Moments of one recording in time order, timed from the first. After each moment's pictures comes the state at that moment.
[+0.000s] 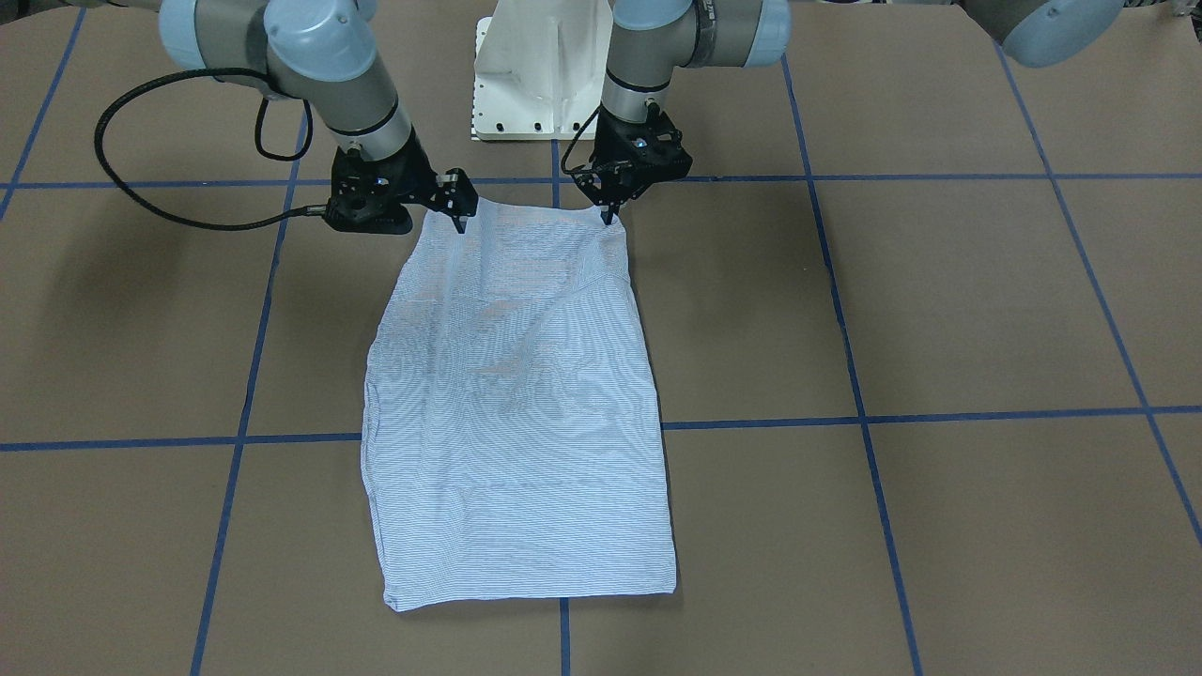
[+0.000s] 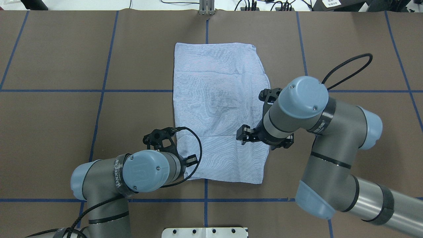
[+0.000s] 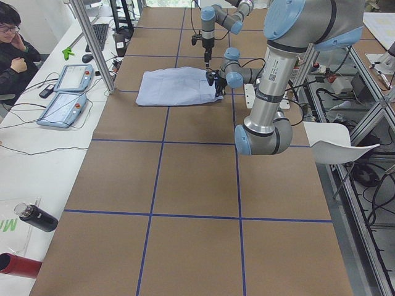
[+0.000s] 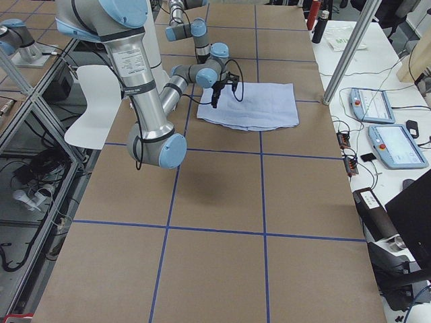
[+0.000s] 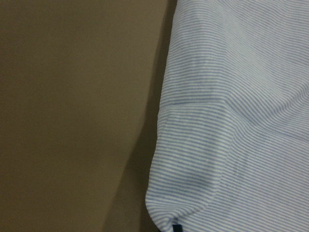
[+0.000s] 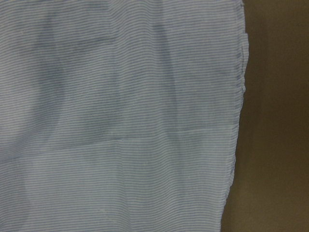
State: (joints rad) left arm -0.26 -2.11 -1.85 -1.70 -1.56 -1.72; right arm 0.49 -1.13 1.94 -1.58 1.95 1.44
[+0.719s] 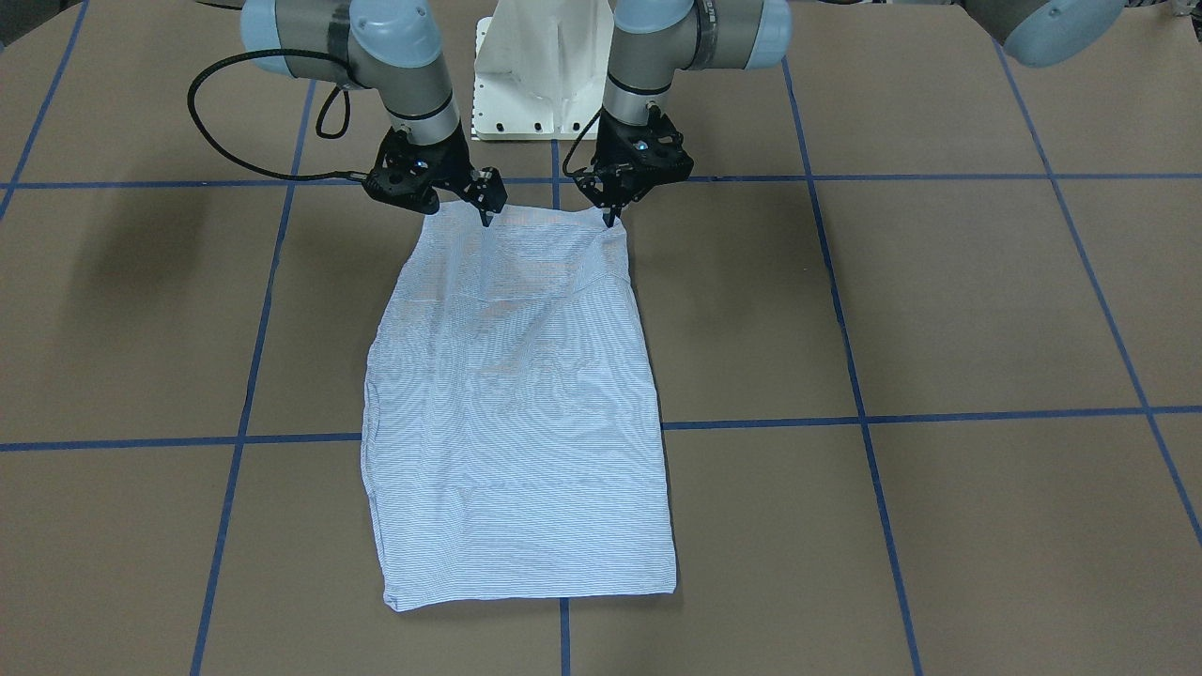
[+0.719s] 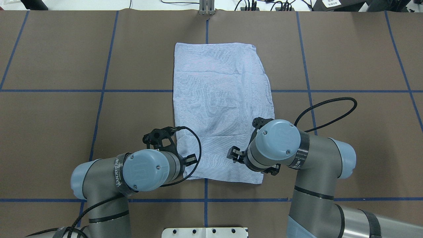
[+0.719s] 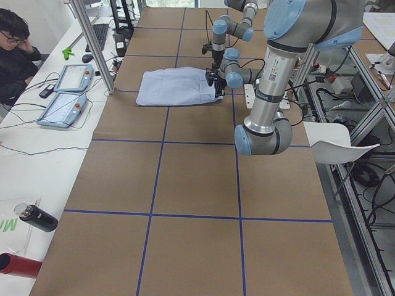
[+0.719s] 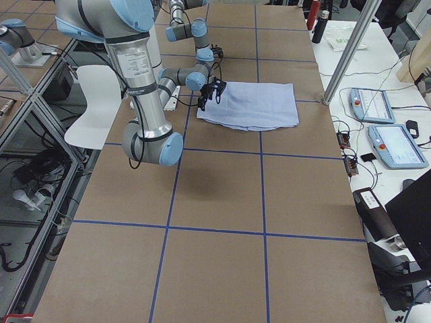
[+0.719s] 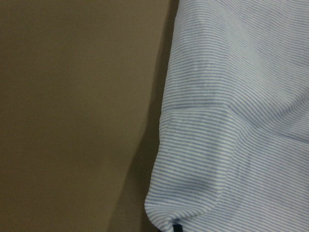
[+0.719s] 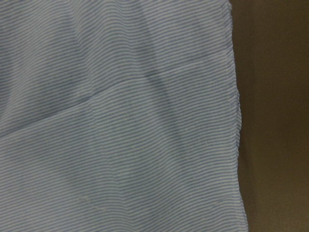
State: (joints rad) left arm -0.26 -2.10 -1.84 -1.70 -1.56 -1.72; right arm 0.36 -1.14 1.90 -1.57 1.83 1.69
